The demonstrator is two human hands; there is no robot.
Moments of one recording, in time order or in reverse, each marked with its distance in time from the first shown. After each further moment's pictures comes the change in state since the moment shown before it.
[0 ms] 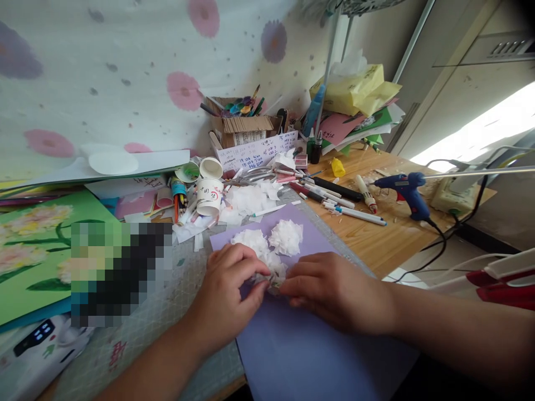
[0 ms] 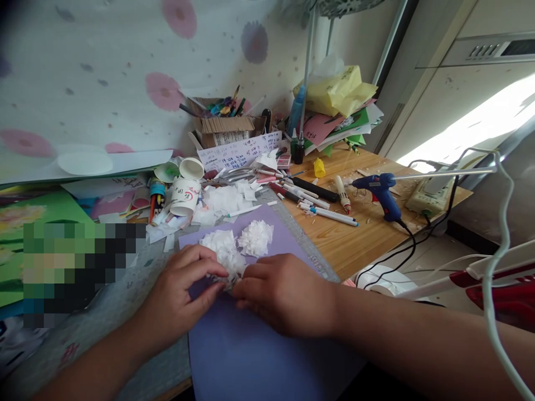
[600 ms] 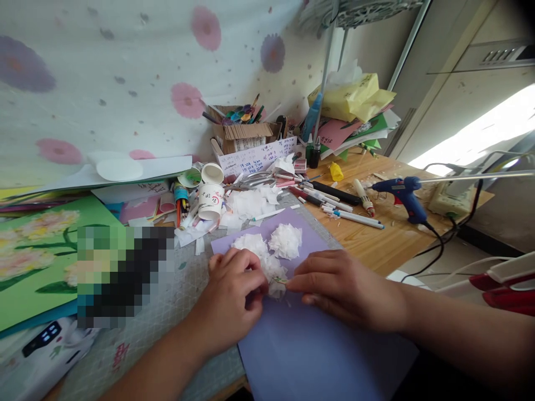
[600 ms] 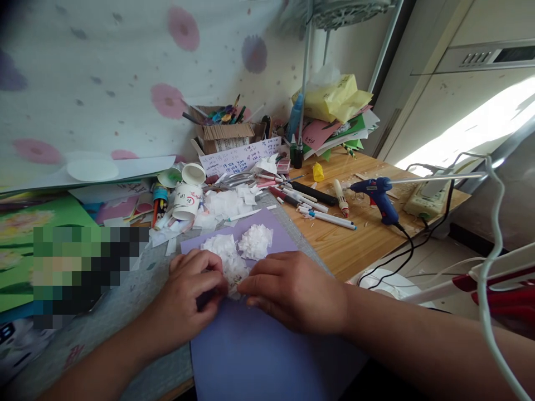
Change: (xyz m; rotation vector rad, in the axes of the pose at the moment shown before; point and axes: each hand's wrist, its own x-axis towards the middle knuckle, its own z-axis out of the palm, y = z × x) left_hand 0.001 0.004 -0.001 0.127 -0.114 0.032; right_hand -0.012 0.002 -0.012 0.013 0.157 -0.052
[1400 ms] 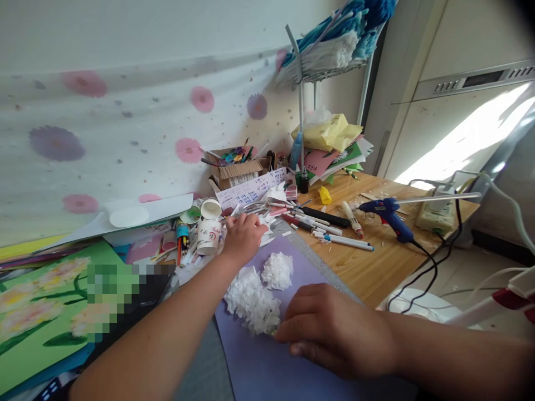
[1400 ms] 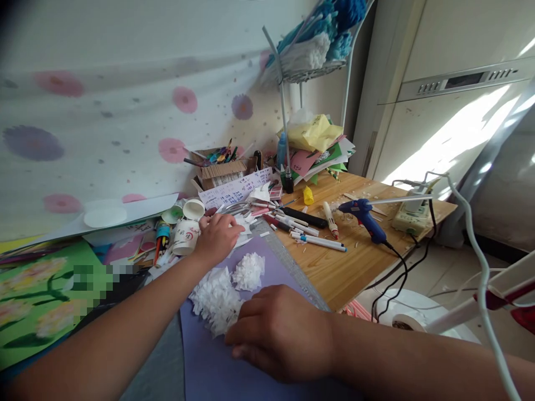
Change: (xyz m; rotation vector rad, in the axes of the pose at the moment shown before) left_hand 0.139 -0.055 0.007 0.495 0.200 0.017; right_hand 0.004 -0.006 -0.005 0.072 -0.098 -0.028
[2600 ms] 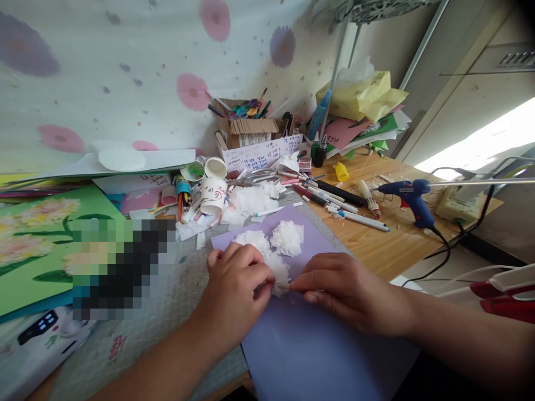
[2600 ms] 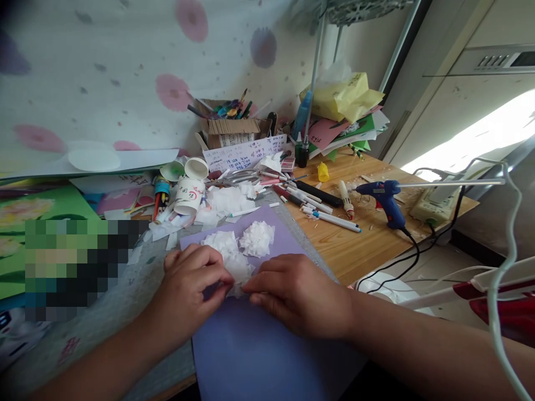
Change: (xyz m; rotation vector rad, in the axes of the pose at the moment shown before) left_hand -0.128 0.052 -0.055 -0.418 -0.052 -0.110; right_hand -0.002 0.006 0.006 0.091 0.065 0.124
